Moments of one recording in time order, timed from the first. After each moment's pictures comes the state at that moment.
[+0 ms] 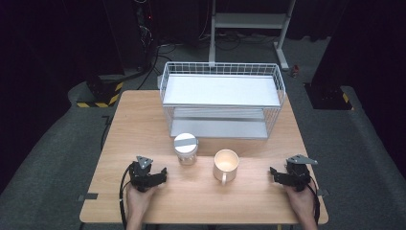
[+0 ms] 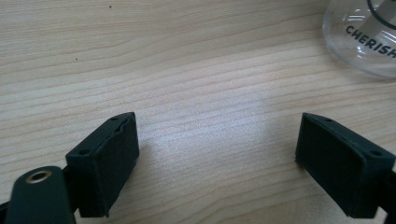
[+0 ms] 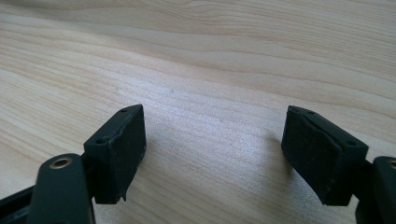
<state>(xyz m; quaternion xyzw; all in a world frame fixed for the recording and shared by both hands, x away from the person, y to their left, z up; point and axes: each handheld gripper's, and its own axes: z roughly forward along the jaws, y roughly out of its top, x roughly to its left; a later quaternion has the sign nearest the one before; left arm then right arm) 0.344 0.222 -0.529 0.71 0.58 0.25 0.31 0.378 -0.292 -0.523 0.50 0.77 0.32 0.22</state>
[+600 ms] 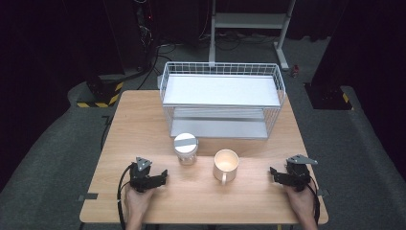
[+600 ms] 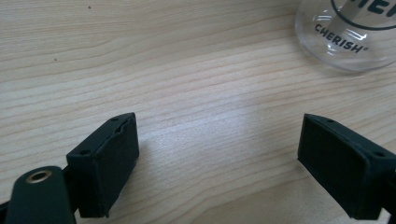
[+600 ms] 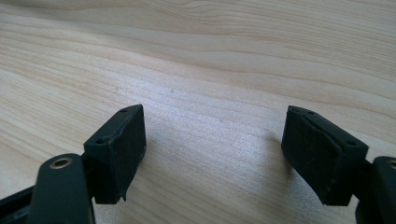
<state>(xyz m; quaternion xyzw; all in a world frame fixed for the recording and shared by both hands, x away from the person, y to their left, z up) 0.340 0.223 -0.528 0.72 0.56 0.23 0.34 0.378 -0.292 -0.523 0.50 0.77 0.32 0.22</state>
